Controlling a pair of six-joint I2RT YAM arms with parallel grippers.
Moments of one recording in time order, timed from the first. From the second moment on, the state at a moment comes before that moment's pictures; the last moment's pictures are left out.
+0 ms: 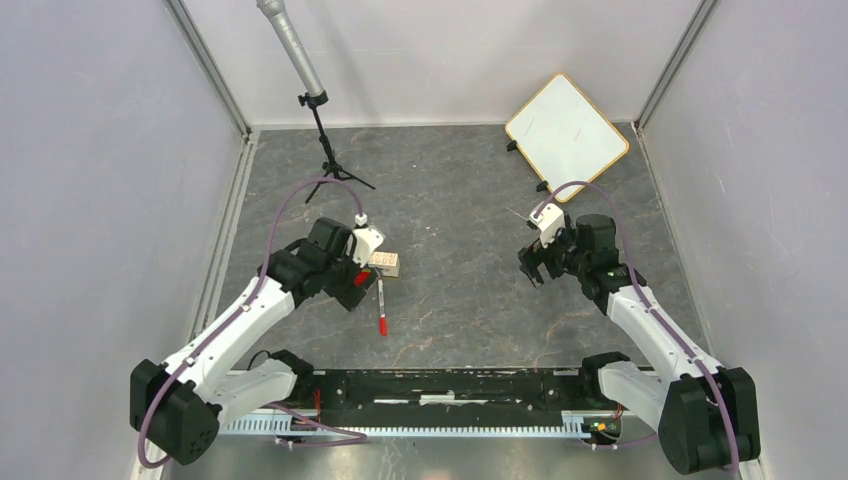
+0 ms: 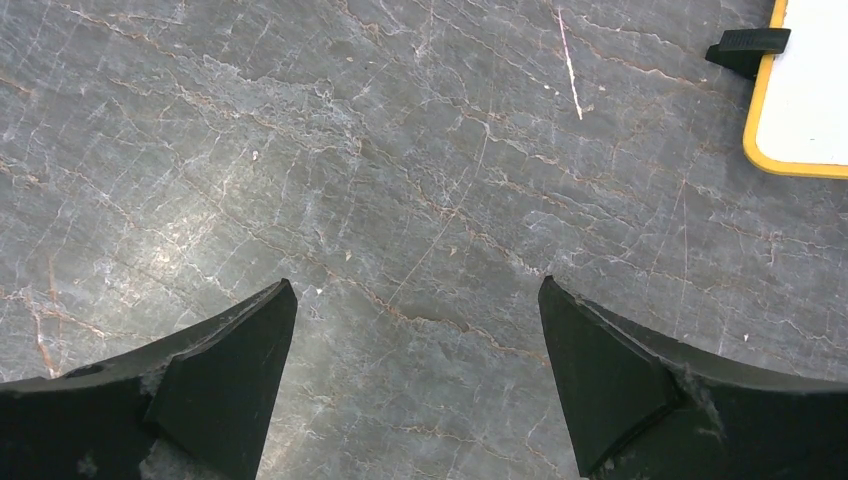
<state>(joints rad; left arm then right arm) -0.49 1.02 0.80 -0.79 -0.05 0.27 0.19 1.01 0.54 -0.18 -0.35 -0.43</state>
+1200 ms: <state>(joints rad) -0.82 1.51 0.82 -0.68 0.09 0.35 0.19 1.05 0.53 -0.17 -0.31 -0.44</state>
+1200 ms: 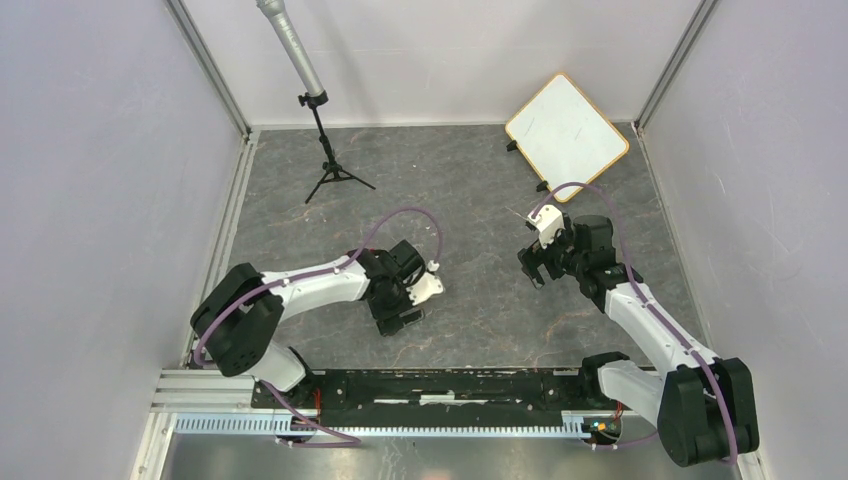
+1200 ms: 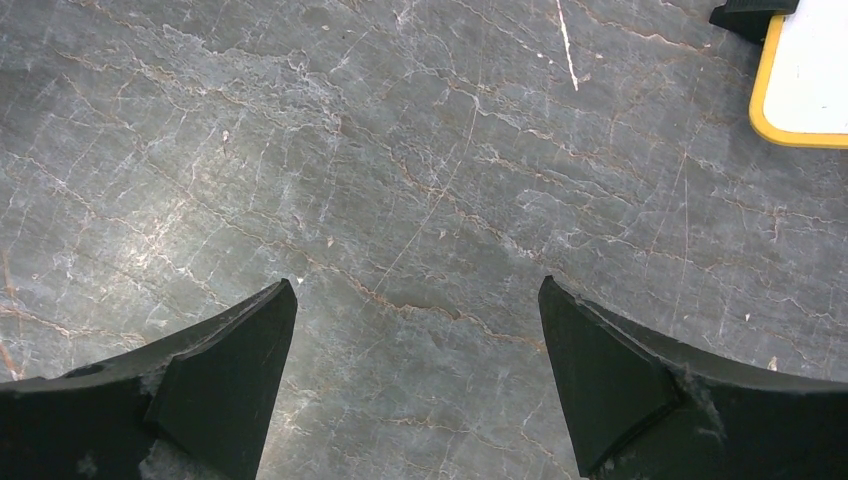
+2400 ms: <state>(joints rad) -1.05 2.08 1.72 -0.70 0.18 0.30 -0.23 0.94 0.78 -0.11 -0.34 -0.19</state>
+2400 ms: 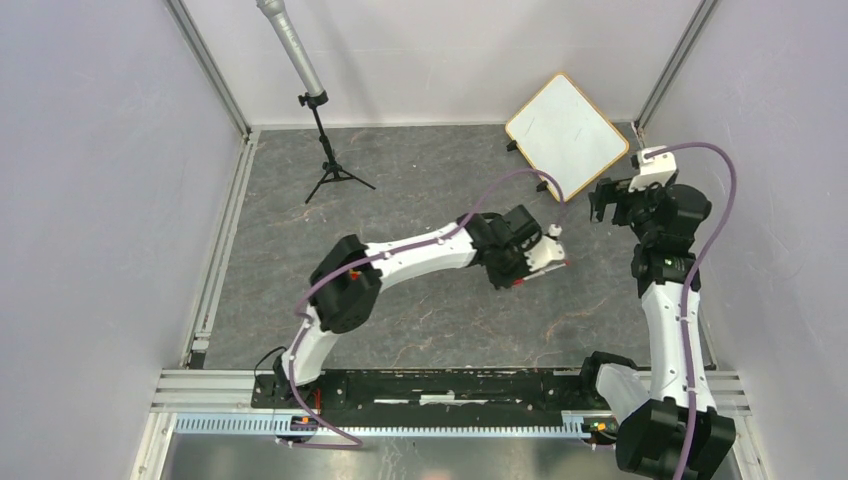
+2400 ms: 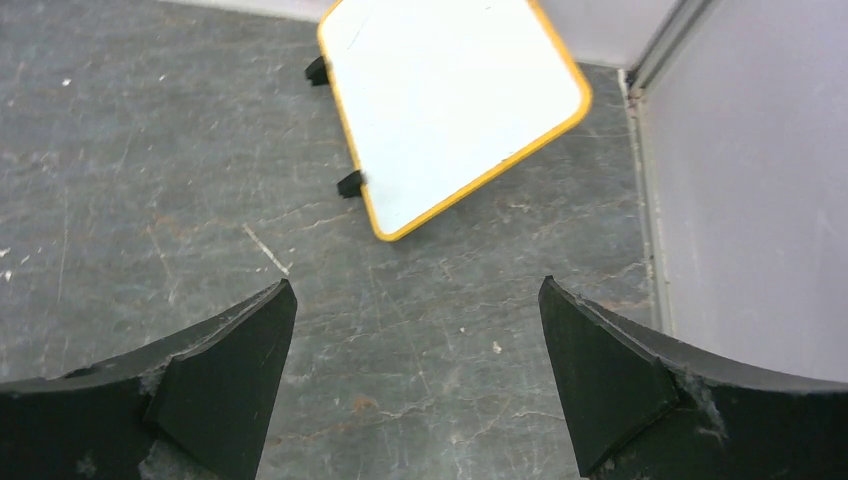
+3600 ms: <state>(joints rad) -1.19 2.44 2.11 -0.71 0.16 0.12 -0.33 0.96 0.79 -0.07 -0.41 -0.09</state>
